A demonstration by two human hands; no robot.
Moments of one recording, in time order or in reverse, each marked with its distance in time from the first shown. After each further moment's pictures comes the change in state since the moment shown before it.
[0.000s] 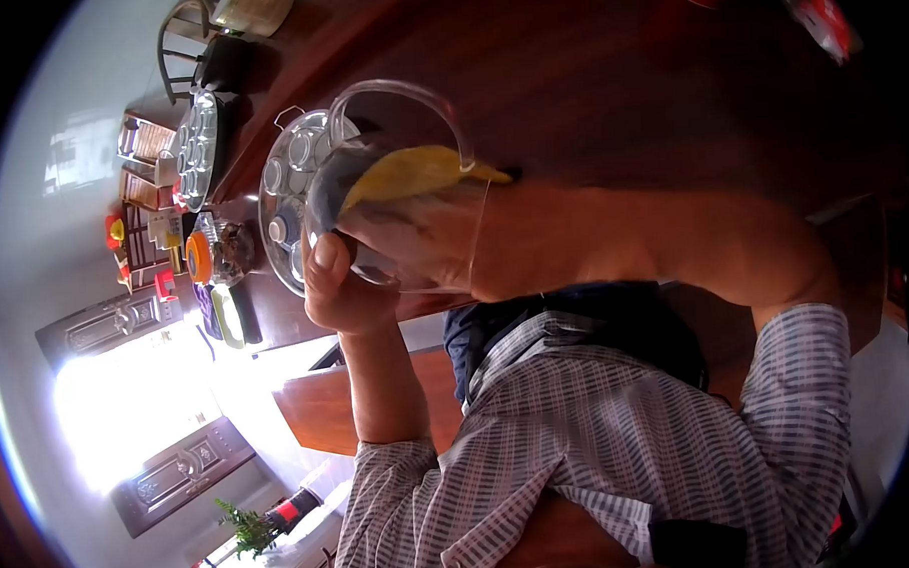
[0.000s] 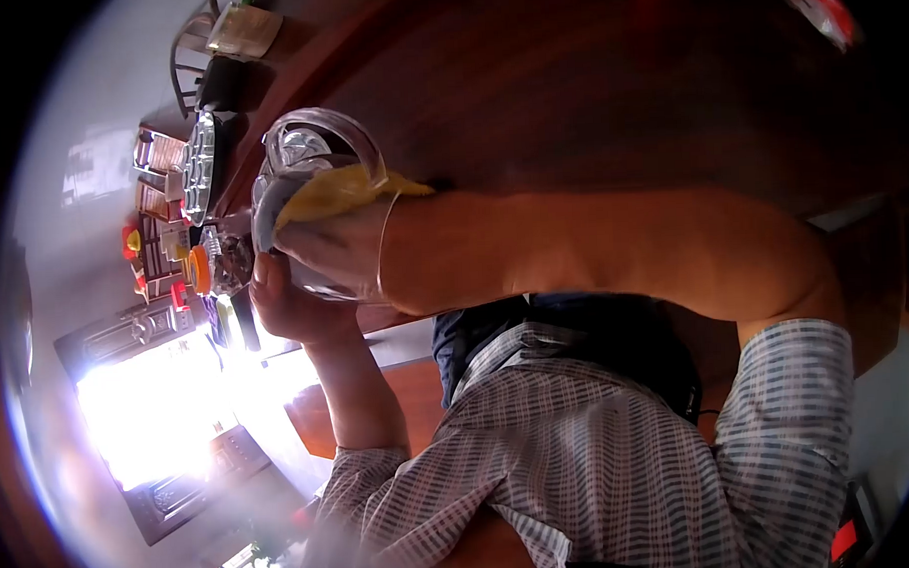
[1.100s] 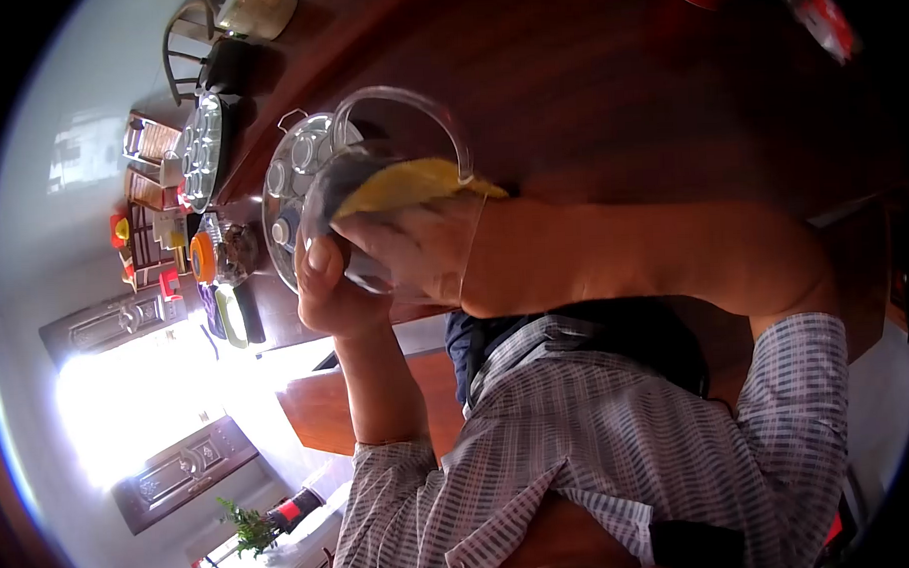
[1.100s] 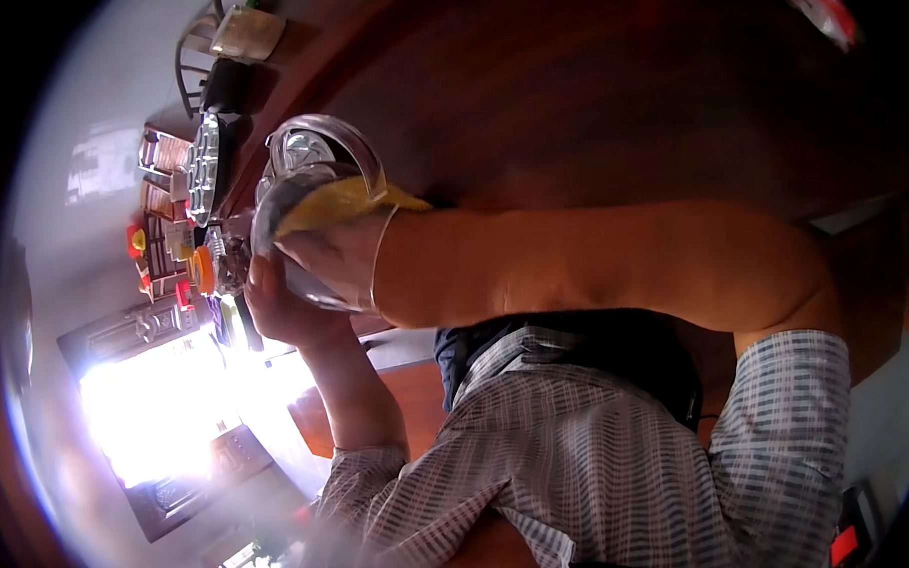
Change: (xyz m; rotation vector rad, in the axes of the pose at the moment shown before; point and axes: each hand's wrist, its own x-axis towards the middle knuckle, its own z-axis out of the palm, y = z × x) left_hand 0.008 0.010 0.004 0.047 -0.011 0.017; right_hand 0.003 0.001 0.006 -0.088 -0.101 -0.066
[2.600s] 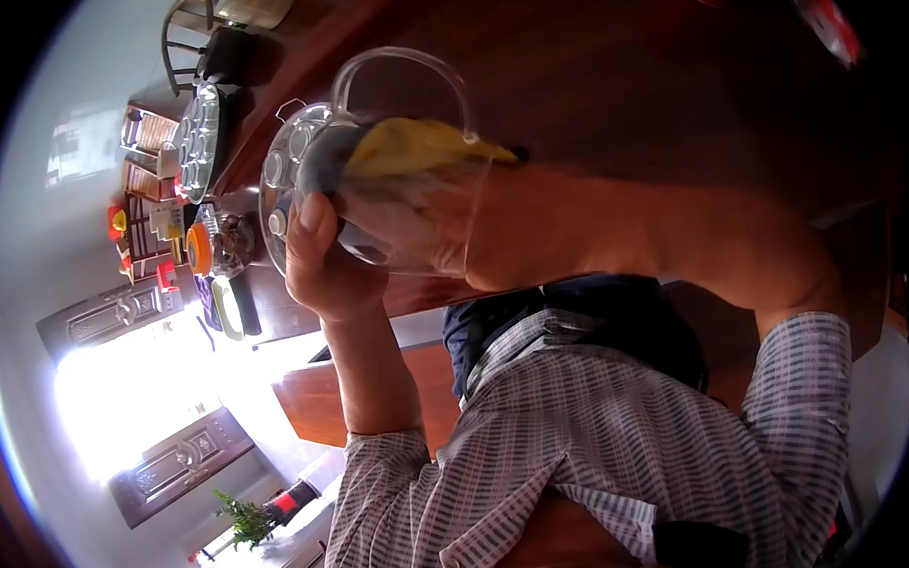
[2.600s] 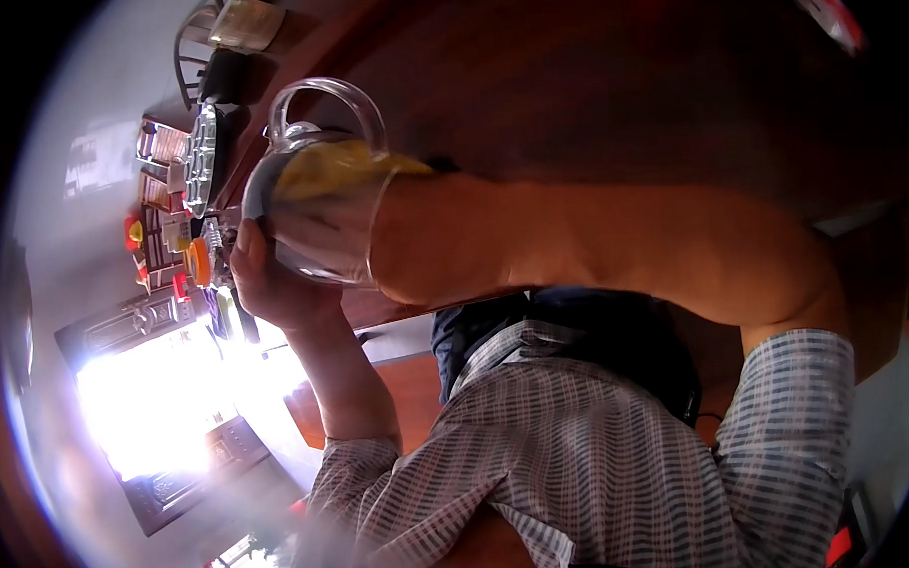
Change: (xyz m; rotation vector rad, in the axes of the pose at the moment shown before) left_hand 0.009 0.006 -0.003 0.106 -0.014 -0.040; right_hand -0.007 0.008 -0.008 -0.034 -0.033 0.055
